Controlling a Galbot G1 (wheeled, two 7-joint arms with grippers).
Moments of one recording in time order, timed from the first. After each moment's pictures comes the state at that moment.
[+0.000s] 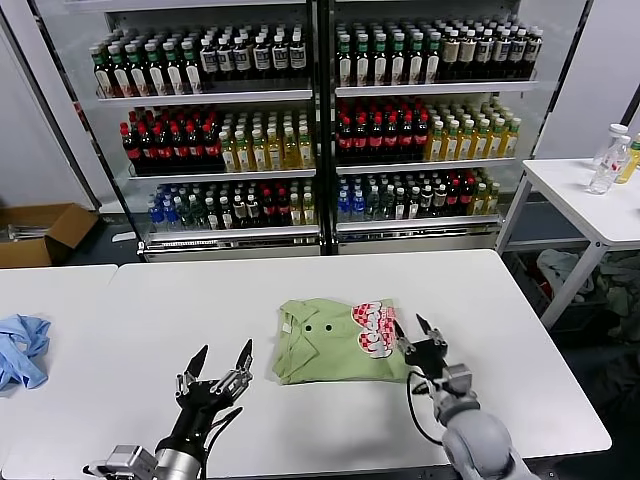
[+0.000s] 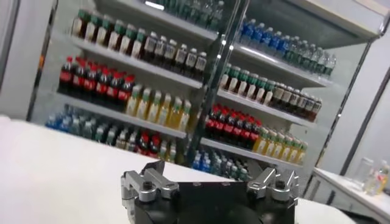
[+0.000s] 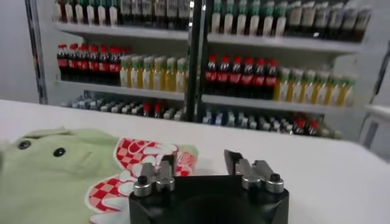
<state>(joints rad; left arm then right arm) 1.69 -1.40 -0.47 -2.32 -0.43 0.19 -0.07 -1.22 1.16 0.30 1.84 0.27 -0.21 0.11</state>
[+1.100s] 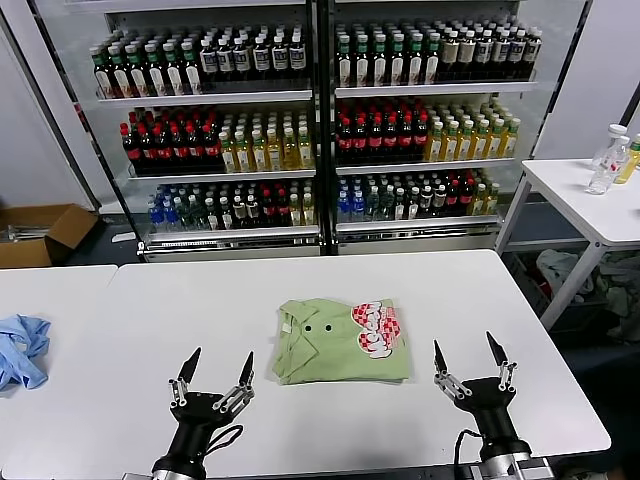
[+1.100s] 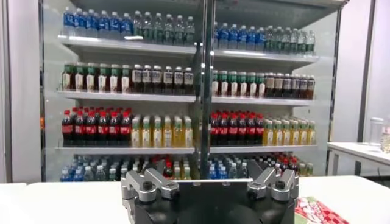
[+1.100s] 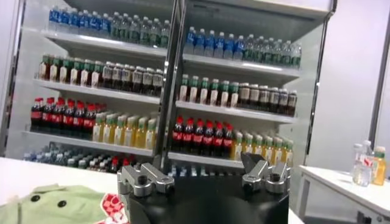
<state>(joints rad) 1.77 -1.41 -0.45 -2.35 -0.13 0.09 -0.04 -1.70 1.24 0.54 2.24 0.10 0.03 0.14</state>
